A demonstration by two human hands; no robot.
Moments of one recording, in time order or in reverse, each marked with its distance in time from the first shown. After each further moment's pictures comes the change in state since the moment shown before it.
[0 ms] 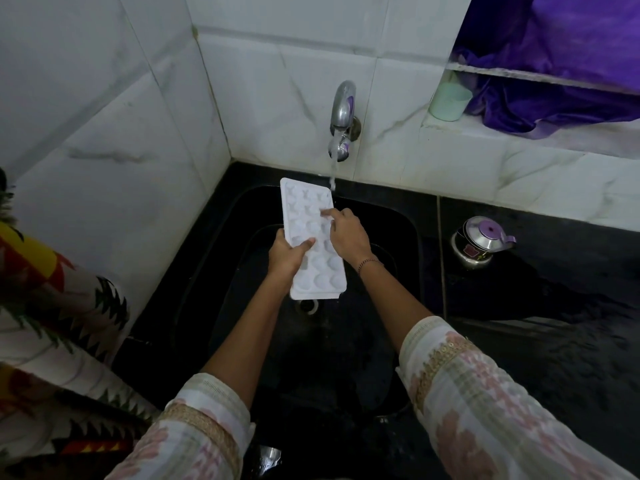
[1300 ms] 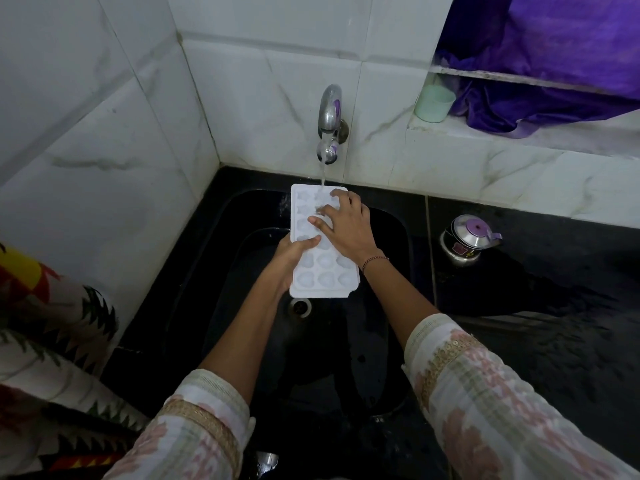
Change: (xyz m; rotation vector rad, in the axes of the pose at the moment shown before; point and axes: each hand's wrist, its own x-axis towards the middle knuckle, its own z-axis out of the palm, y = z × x) left_hand -0.008 0.024 0.012 -0.271 -0.316 -0.192; right_hand -0.003 0.009 -0.025 -0.305 0.173 -0.190
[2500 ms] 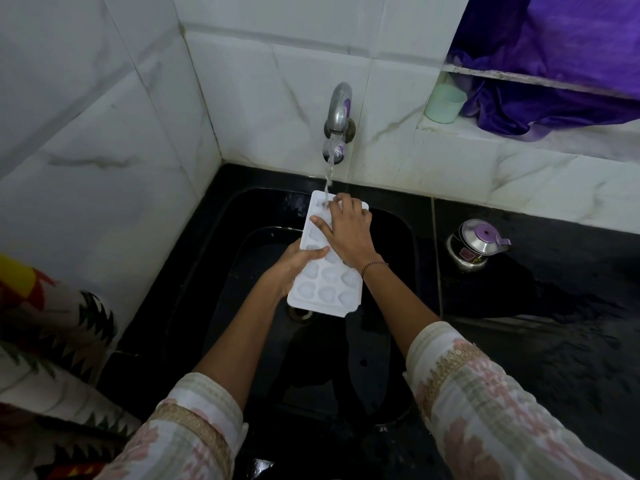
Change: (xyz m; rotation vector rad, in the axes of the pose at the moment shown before) left_hand 0.006 -0.002 -0.007 0.205 -0.151 -0.065; right_hand 0.006 -0.005 0.011 -0.011 0.011 0.058
